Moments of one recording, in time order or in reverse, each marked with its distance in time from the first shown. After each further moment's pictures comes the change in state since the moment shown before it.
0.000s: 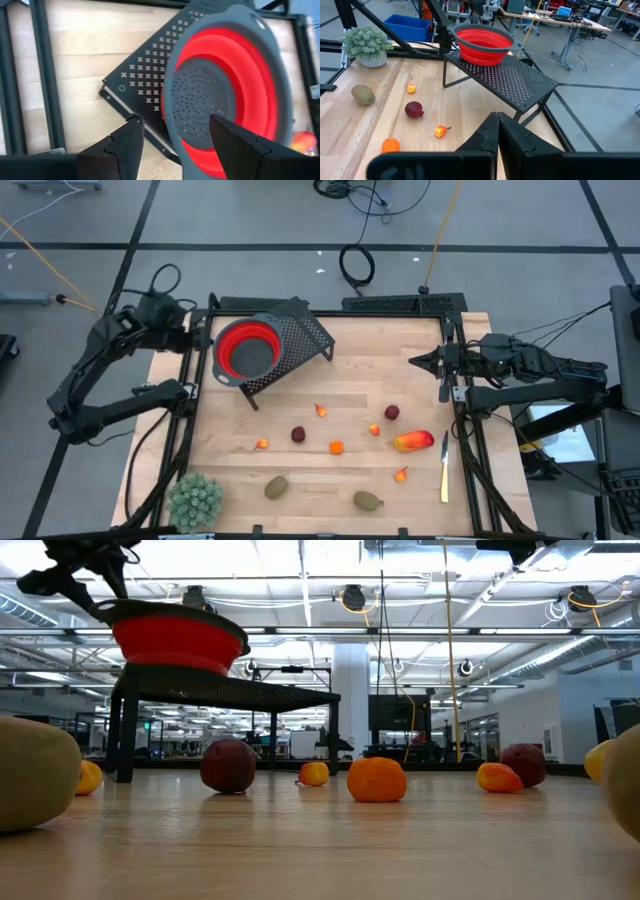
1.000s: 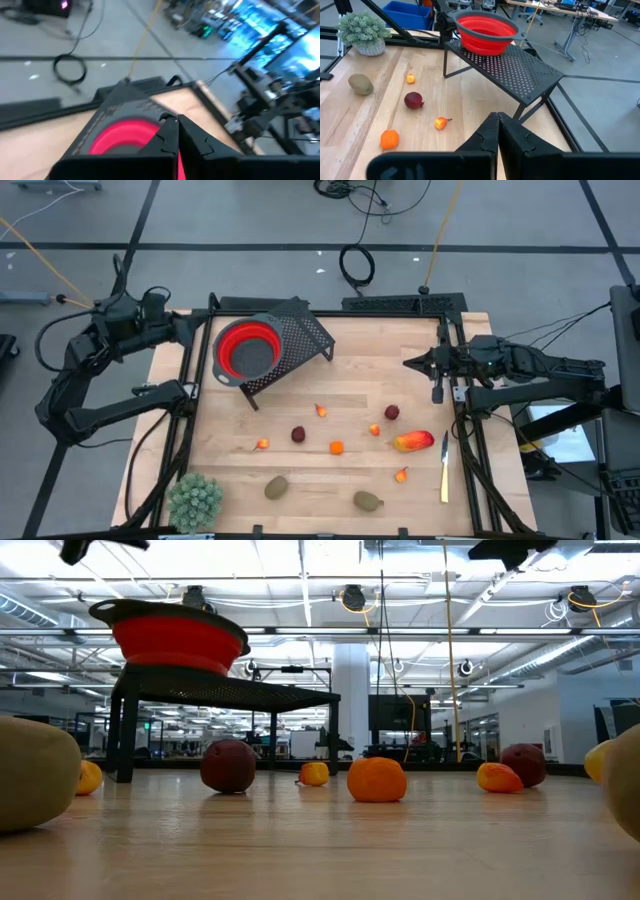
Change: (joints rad) left arm -0.176 -0.135 0.000 0.473 -0.072 0.120; right arm 0.000 0.054 0.000 0.000 0.000 0.000
